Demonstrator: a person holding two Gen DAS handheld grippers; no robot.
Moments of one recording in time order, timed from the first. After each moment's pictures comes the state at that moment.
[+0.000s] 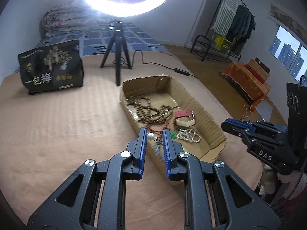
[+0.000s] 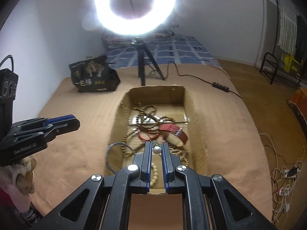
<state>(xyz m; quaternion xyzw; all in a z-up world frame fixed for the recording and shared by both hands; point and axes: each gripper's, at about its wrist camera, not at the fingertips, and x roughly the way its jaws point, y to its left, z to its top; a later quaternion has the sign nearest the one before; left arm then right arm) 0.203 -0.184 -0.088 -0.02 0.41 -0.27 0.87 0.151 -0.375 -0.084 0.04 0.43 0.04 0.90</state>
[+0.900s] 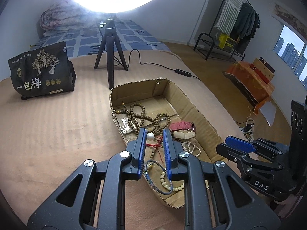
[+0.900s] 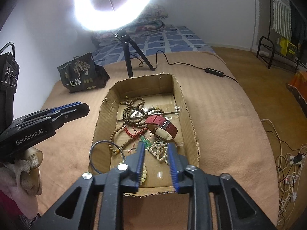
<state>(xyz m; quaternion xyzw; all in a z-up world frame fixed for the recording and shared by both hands) 0.233 -0.221 -0.097 -0.02 0.43 -0.26 0.87 0.162 -0.396 -0.106 0.07 0.45 0.03 0.89</state>
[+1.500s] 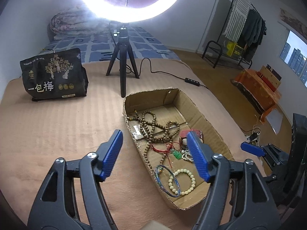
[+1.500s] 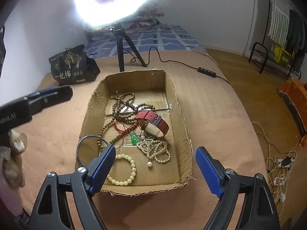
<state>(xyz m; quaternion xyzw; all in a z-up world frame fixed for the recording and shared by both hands) 0.231 -0.206 -0.085 -0.02 0.40 -0.22 0.89 0.162 -0.386 -0.111 0.02 0.46 -0.01 0.89</state>
